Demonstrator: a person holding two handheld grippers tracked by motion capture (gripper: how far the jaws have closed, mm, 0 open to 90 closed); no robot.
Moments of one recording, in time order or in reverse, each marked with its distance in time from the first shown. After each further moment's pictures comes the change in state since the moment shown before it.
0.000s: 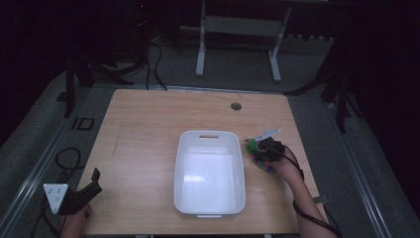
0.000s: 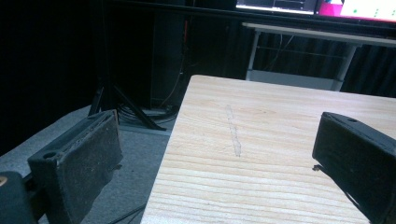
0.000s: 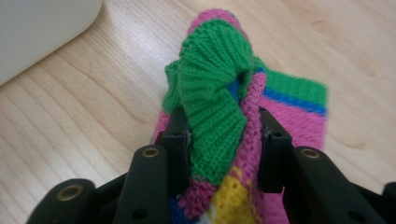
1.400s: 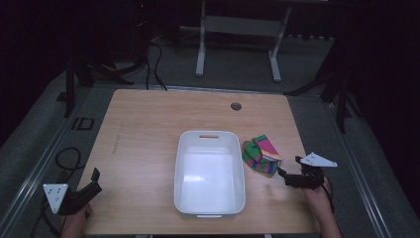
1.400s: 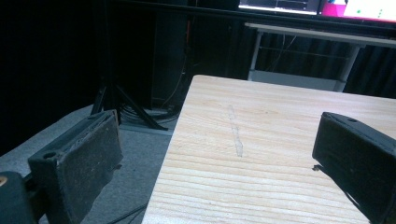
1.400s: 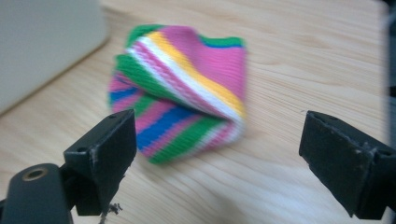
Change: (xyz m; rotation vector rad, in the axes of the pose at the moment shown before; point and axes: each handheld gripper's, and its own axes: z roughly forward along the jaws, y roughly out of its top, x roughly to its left) left arm 0.000 0.000 0.000 -0.003 0.012 -0.009; right arm -0.003 -0.117 -0.082 -0.357 -0.053 0.285
